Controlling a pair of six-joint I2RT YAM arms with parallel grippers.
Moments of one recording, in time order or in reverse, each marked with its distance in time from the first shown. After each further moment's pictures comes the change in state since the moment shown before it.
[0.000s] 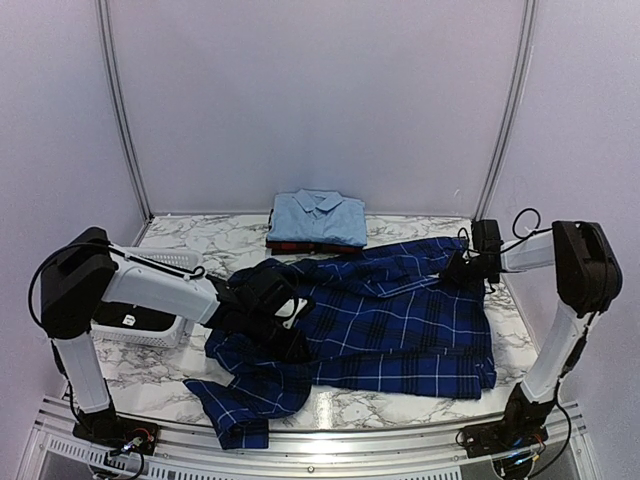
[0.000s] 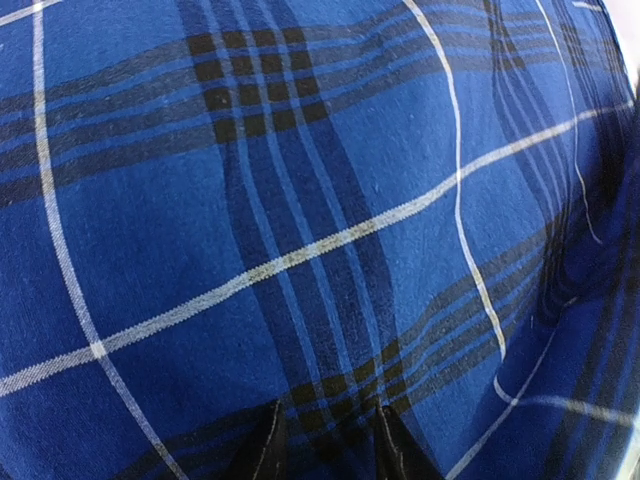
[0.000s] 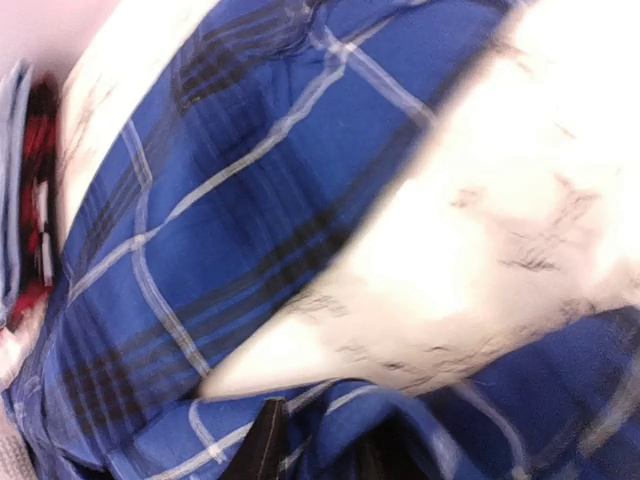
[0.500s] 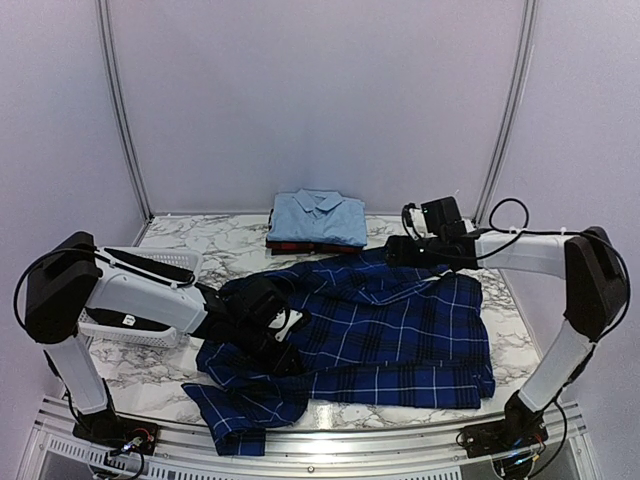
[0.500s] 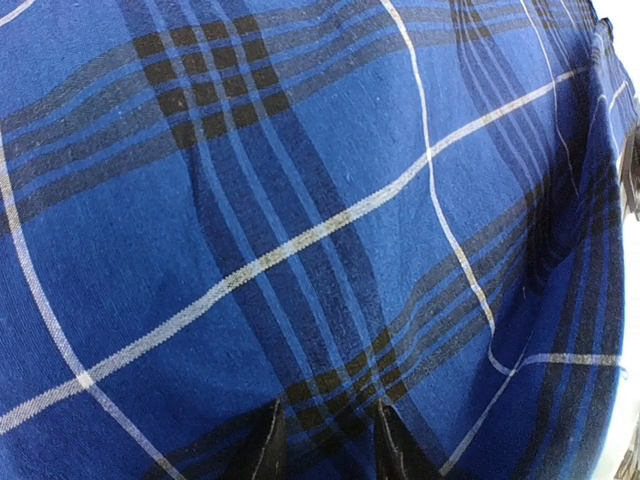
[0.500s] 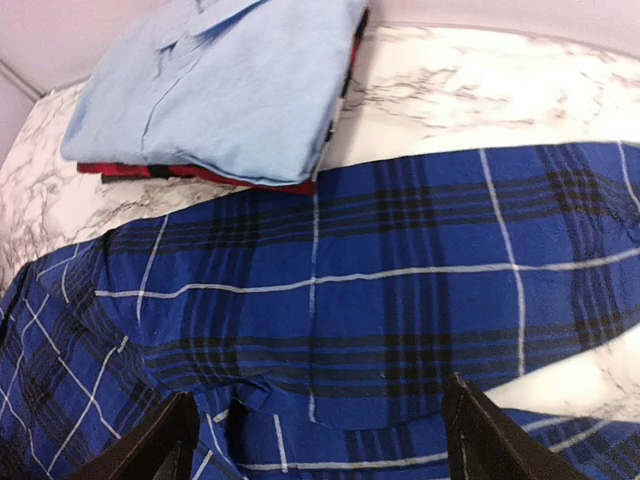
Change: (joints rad) left arm -0.032 -0.085 -0.110 0.009 0.061 0.029; right arm 0.362 -0.161 0.067 -0.033 0.164 -0.253
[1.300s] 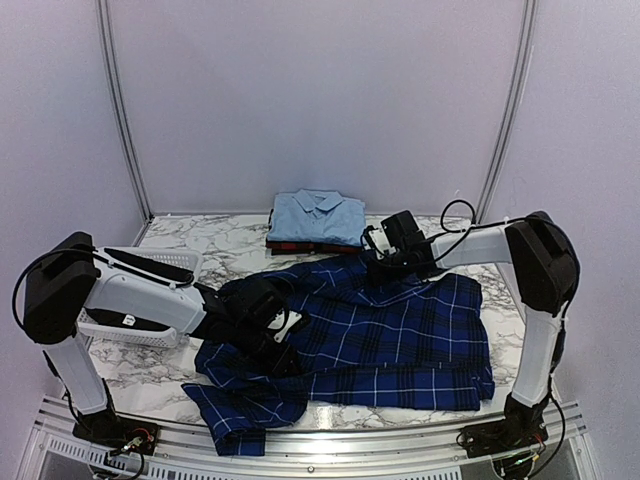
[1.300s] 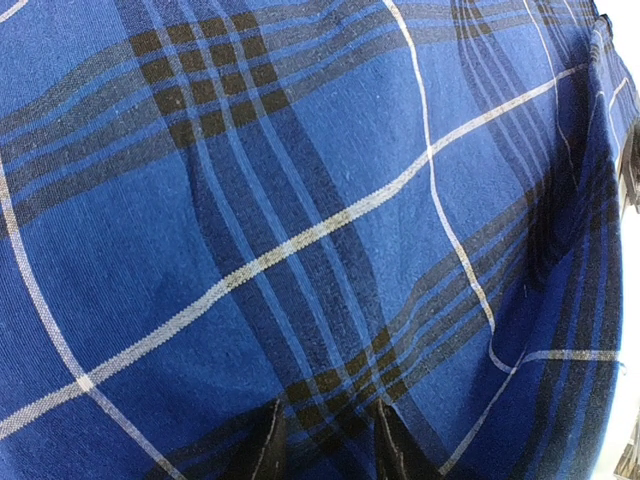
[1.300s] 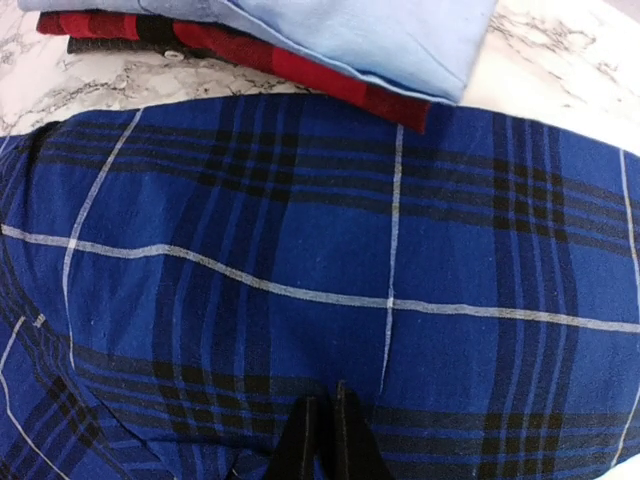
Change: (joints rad) left arm -0.001 -0.010 -0.006 -0.018 0.006 0.008; right arm 0.130 0.327 0.198 -0.036 0.013 -0.219
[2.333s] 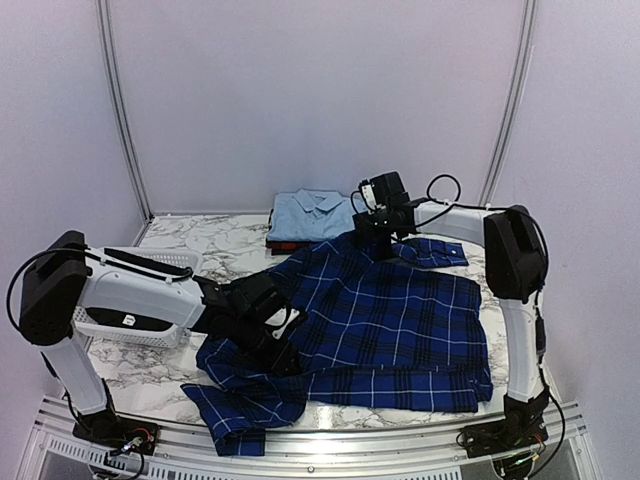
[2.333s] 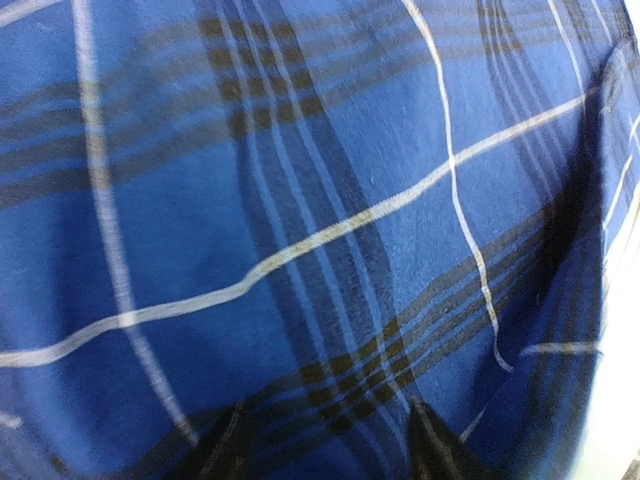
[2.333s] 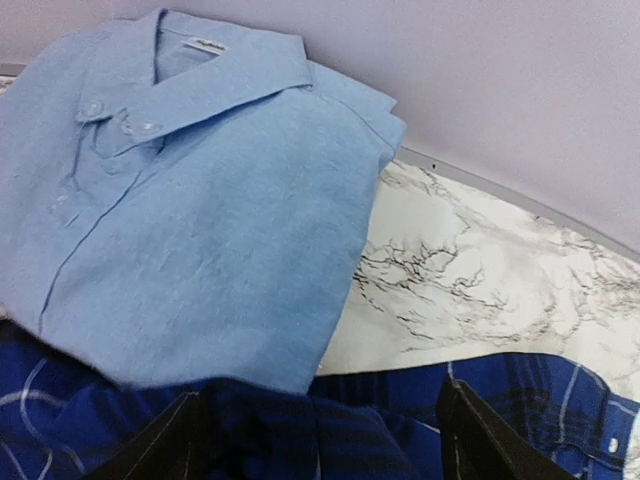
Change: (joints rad) left arm -0.006 -0.020 0.058 -0.117 -0.074 -0.013; right arm -0.041 0.253 0.536 -0.099 0.239 -0.096
